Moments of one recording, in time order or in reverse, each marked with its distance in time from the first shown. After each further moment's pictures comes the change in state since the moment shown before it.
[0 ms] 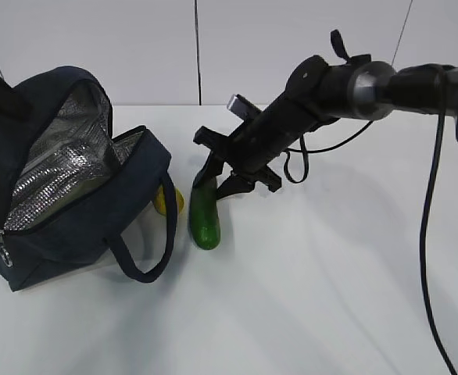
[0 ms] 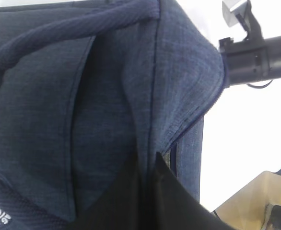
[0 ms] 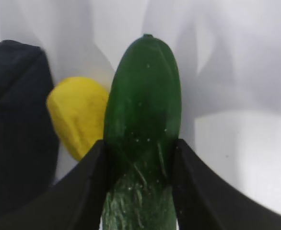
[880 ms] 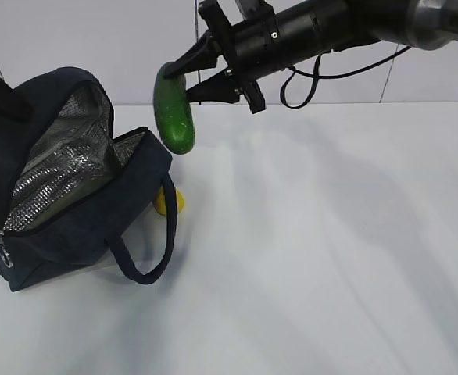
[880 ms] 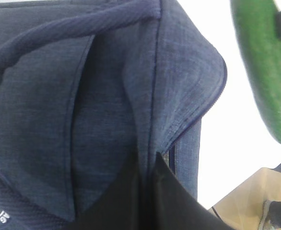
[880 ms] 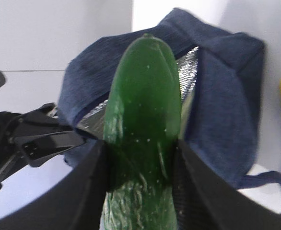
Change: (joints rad) left arm 0.000 0.000 0.000 -0.002 0.014 0.002; right arm -0.065 -0.149 -0.115 0.410 0.261 -0.200
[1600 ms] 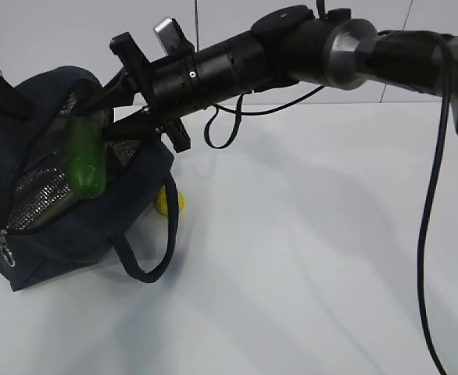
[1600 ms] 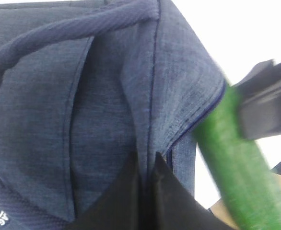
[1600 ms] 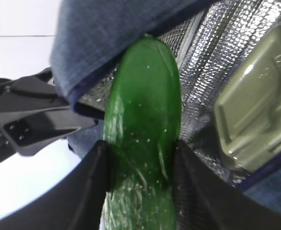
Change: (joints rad) left arm 0.000 0.000 0.000 -0.014 0.003 0.000; right arm 0.185 0.067 0.000 0.125 -0.065 -0.015
